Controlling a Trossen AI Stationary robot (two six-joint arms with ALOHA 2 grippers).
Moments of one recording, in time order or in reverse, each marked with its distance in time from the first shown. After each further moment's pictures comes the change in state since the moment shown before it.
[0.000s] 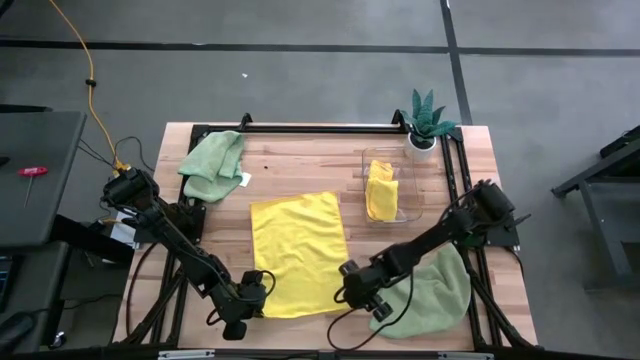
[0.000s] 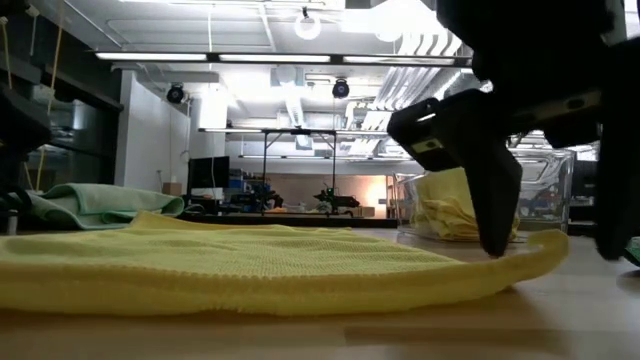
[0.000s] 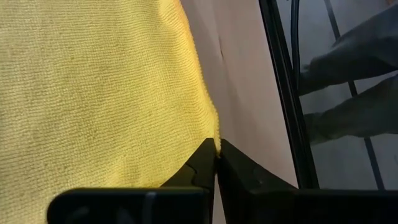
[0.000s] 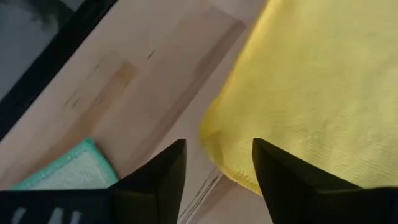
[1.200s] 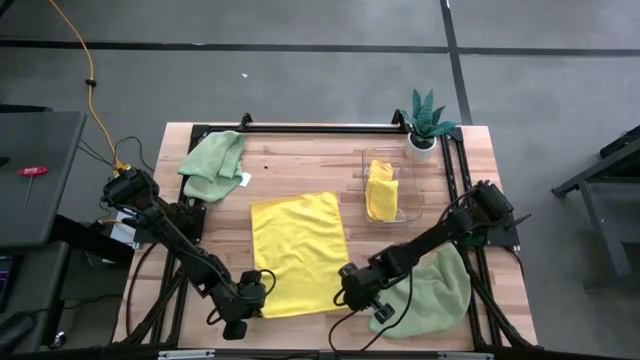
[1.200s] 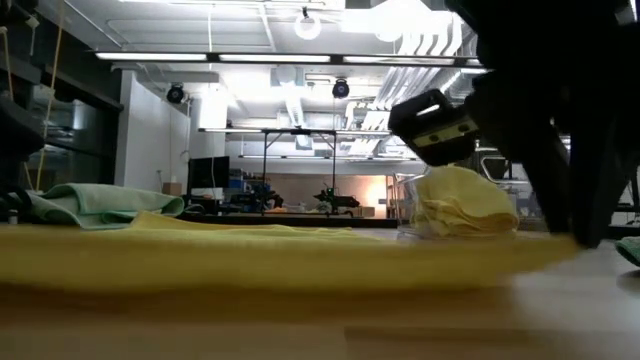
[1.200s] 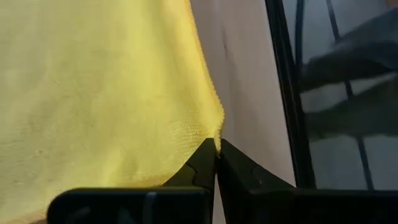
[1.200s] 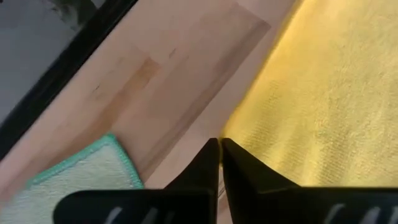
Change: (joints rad) left arm 0.006 -0.001 0.000 -0.016 0.023 -0.043; right arm 0.002 0.006 0.050 -0.076 -0.054 -0.015
